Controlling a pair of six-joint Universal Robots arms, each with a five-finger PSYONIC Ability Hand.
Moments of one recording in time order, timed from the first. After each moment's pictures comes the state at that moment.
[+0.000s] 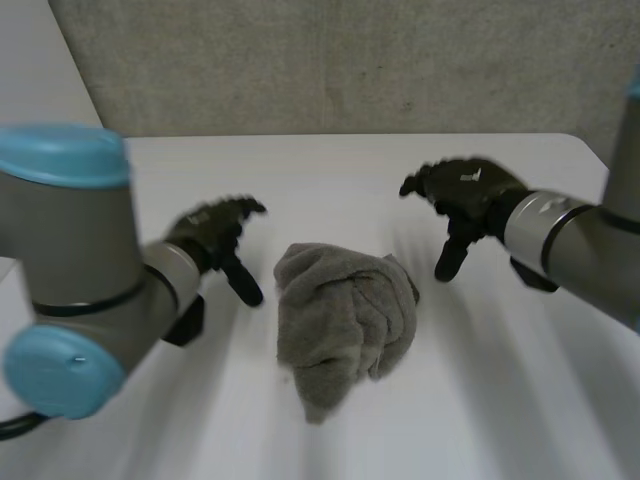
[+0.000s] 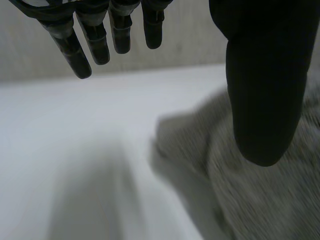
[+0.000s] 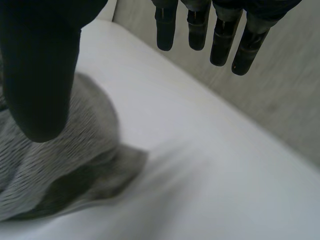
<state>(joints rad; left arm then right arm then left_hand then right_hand) 4.16 -1.95 -1.37 2.93 -1.67 2.92 1.96 -1.22 1.26 0.33 1.33 2.80 0.21 0.21 0.21 0.21 0.03 0.21 0.24 0.21 0.24 0.07</state>
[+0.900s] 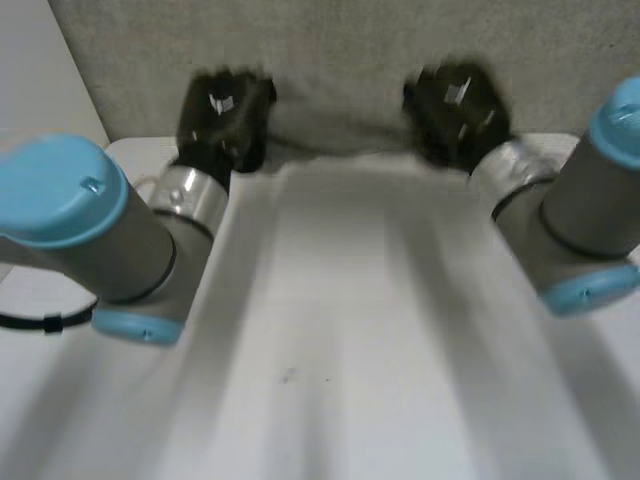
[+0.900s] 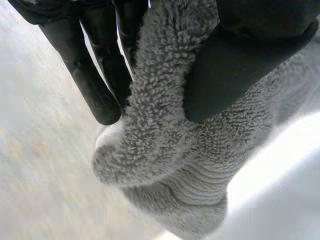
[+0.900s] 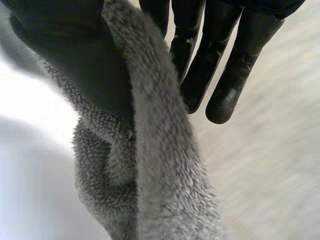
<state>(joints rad) 4.15 -1.98 -1.37 3.66 -1.60 3.37 2.01 -1.17 1.27 -0.34 1.40 2.78 1.12 1.20 1.19 1.21 0.99 0.90 1.18 1.18 1.19 0.90</state>
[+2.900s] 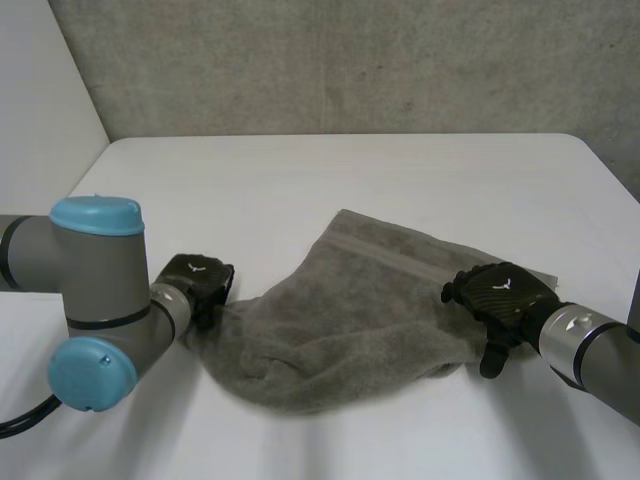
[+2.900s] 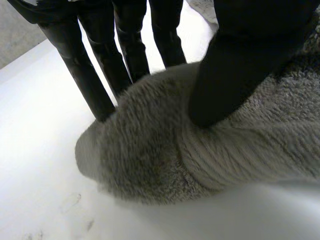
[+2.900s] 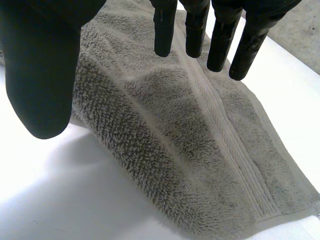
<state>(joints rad) 4.30 -2.15 -1.47 3.08 -1.60 3.48 1.77 -1.28 1.78 0.08 1.23 2.58 1.02 1.02 1.01 1.02 0.84 0.27 0.31 0.28 0.29 0.11</state>
